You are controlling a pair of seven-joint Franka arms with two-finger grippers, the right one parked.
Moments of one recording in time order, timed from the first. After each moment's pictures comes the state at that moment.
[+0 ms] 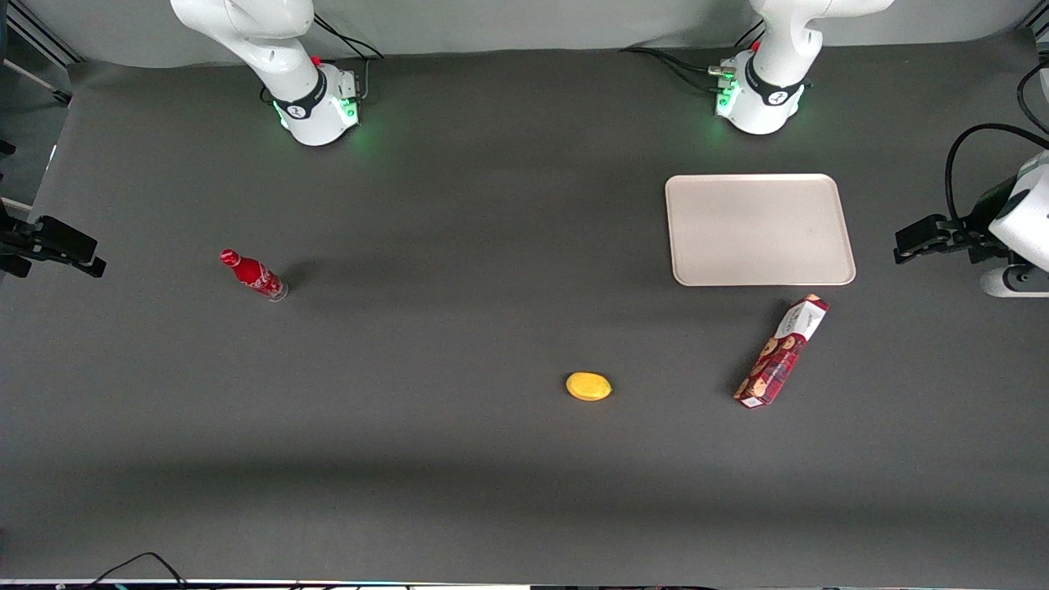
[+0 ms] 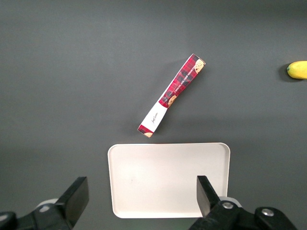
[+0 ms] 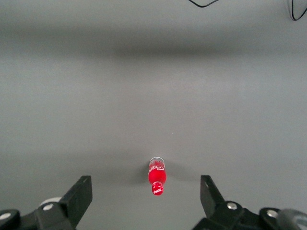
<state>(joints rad) -0.03 0.07 0.02 -1.58 0.01 1.59 0.00</state>
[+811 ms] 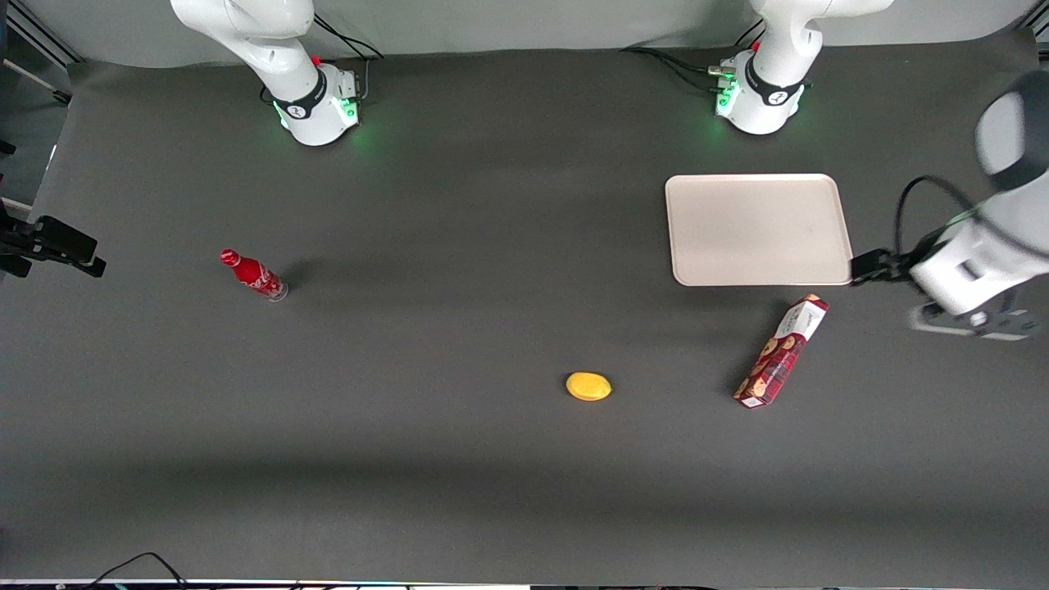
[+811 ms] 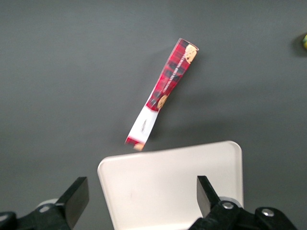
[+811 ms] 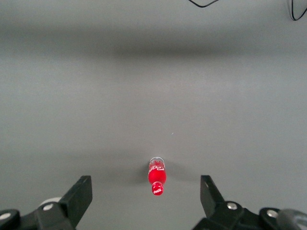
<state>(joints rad) -0.03 0.16 -0.02 -1.73 0.01 1.76 0.10</state>
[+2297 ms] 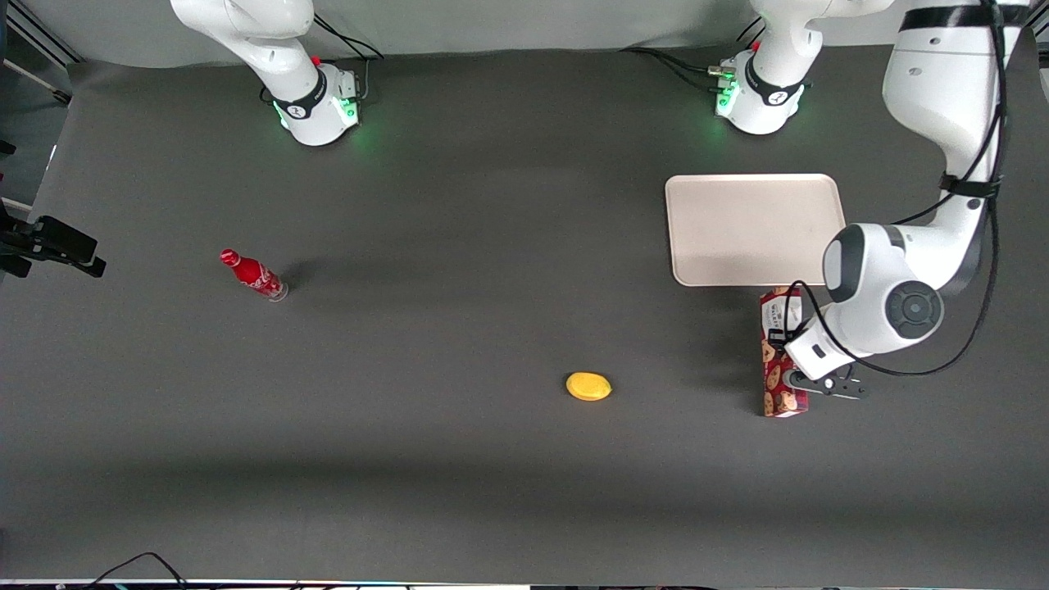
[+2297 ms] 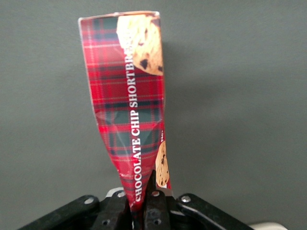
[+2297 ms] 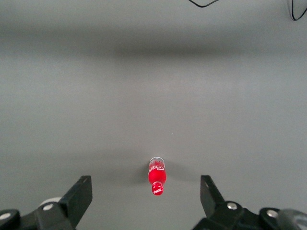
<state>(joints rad) -0.03 0.46 -0.05 -1.88 -0.02 2.22 0.10</state>
